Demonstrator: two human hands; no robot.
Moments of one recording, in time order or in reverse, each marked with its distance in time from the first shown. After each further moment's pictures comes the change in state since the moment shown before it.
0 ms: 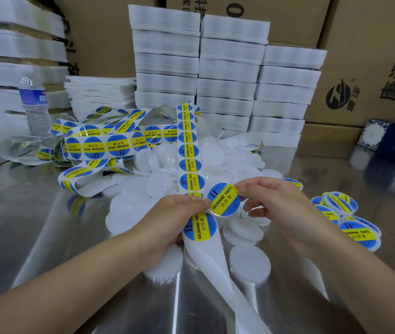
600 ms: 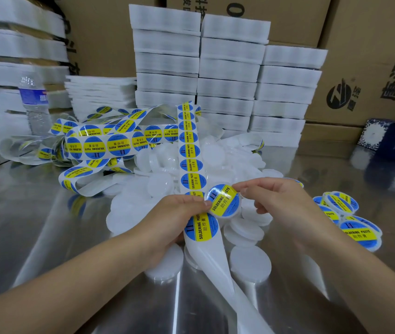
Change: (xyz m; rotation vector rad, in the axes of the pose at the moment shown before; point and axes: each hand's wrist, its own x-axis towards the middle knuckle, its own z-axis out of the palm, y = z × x) left_hand 0.001 -0.001 0.000 -0.005 -0.003 0.021; right_hand -0.002 -0.002 -0.001 -0.108 0.071 -0.093
